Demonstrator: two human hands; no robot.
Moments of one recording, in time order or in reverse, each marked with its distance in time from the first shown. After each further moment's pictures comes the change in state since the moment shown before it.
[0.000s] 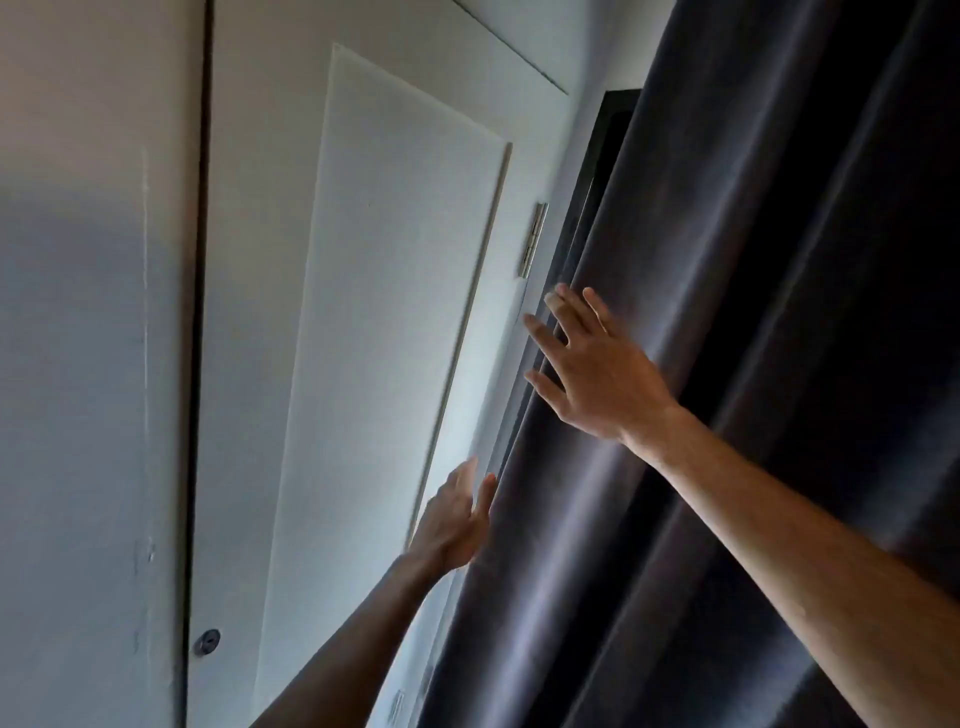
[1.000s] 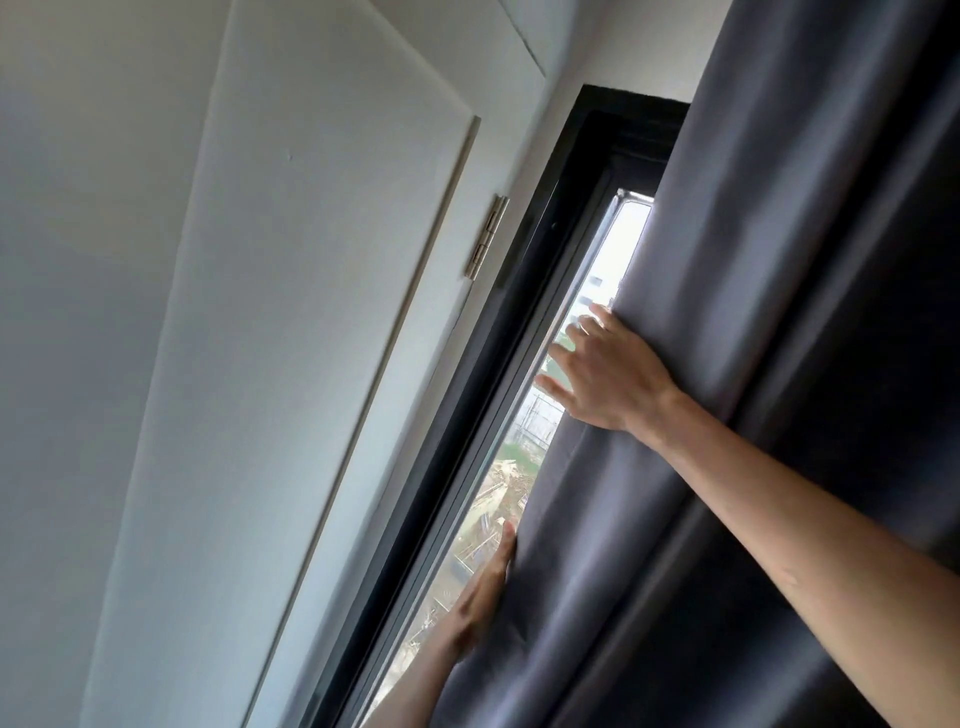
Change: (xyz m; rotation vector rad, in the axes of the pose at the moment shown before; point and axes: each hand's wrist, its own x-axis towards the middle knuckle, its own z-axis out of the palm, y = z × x) left_hand 0.023 0.047 0.112 -1.091 -0.533 -0.169; right_hand 0.030 0.072 0.029 -0.372 -0.325 -0.048
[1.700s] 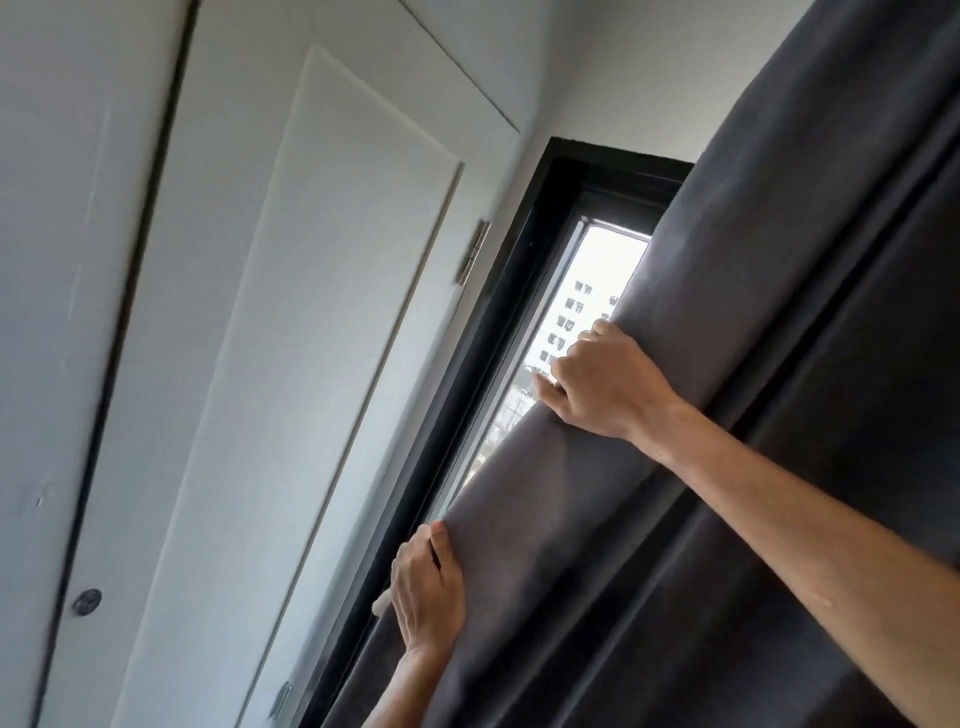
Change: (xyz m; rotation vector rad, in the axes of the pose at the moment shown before) left_hand -0.096 -0.025 0.050 0.572 1.127 0.438; right_hand -0.108 0.009 -0.062 0.032 0.324 -0.102
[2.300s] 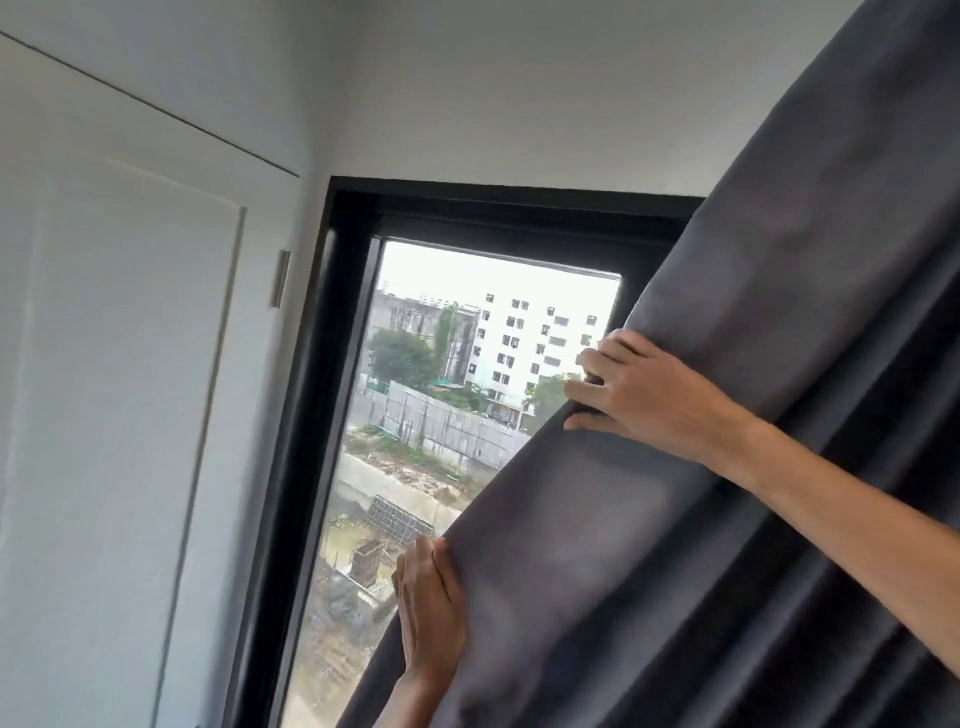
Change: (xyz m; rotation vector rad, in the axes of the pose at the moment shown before) left_hand -0.211 0.129 0.062 -0.003 -0.175 0.220; right_hand -0.321 0.137 -0.061 -0.112 0.136 0.009
